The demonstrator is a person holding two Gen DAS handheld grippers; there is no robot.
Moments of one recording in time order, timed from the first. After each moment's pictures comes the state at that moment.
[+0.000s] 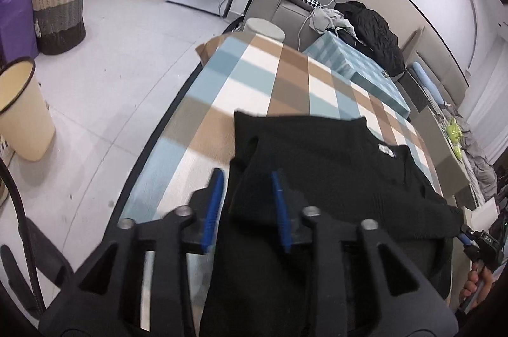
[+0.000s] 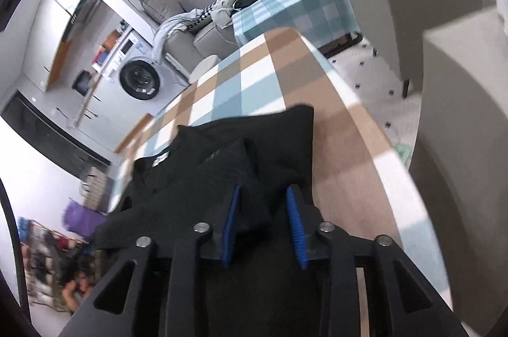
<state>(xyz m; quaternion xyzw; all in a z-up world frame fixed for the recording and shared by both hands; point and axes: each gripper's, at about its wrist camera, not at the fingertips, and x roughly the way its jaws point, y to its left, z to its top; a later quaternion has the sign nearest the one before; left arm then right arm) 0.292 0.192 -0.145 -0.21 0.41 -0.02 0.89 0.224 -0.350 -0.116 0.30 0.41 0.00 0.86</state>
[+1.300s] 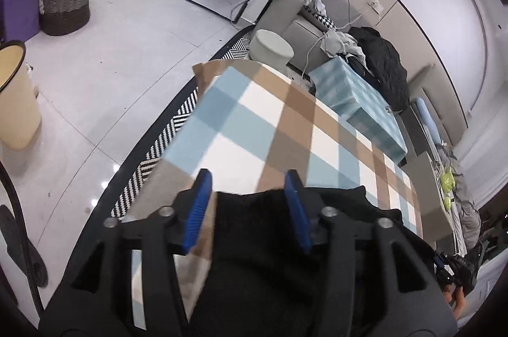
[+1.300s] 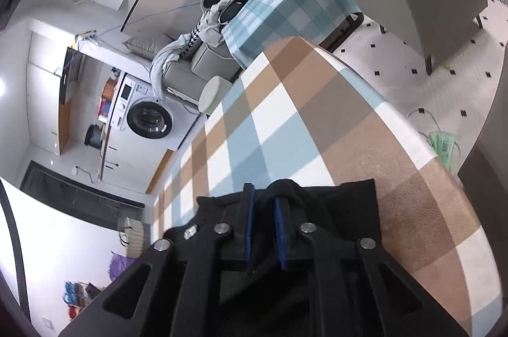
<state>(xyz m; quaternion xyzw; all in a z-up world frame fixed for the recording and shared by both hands) 0.385 0.213 -0.127 -0.28 0.39 0.01 0.88 0.335 -0.371 -0.121 0.41 0.38 -0.01 0.83</state>
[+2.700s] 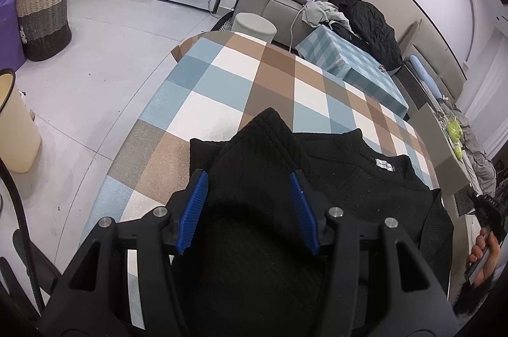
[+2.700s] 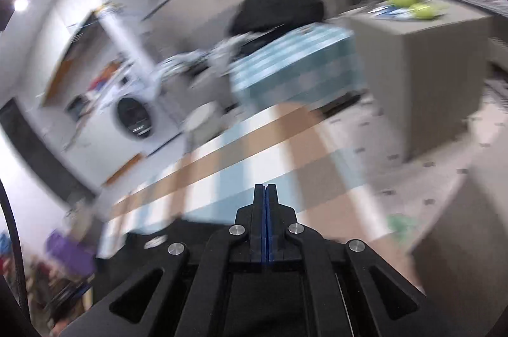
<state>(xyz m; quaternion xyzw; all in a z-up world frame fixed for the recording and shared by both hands) 0.362 0.161 -0.147 -0.19 0.42 -0.03 0.89 0.327 -0.363 -0.082 0.25 0.32 -0.08 0.91</state>
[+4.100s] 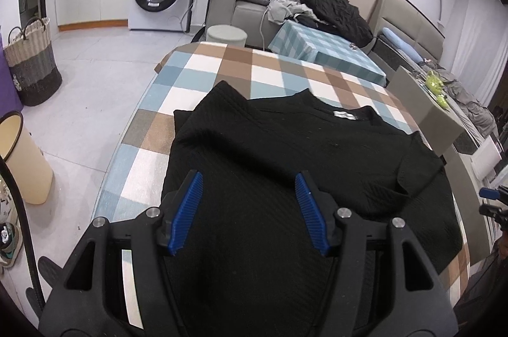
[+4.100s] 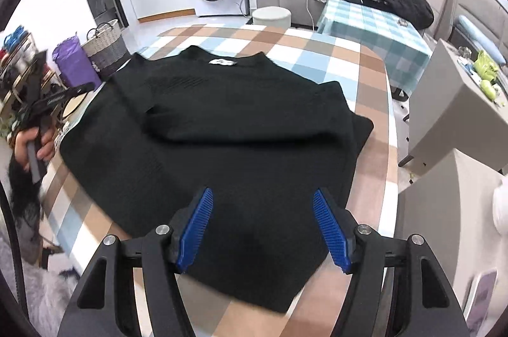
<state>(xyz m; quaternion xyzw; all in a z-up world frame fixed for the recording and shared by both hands) 0.244 0.128 -0.101 -0.10 0.38 -0.09 0.92 0.174 -0.234 -0.065 -0.06 0.48 0.11 0.87</state>
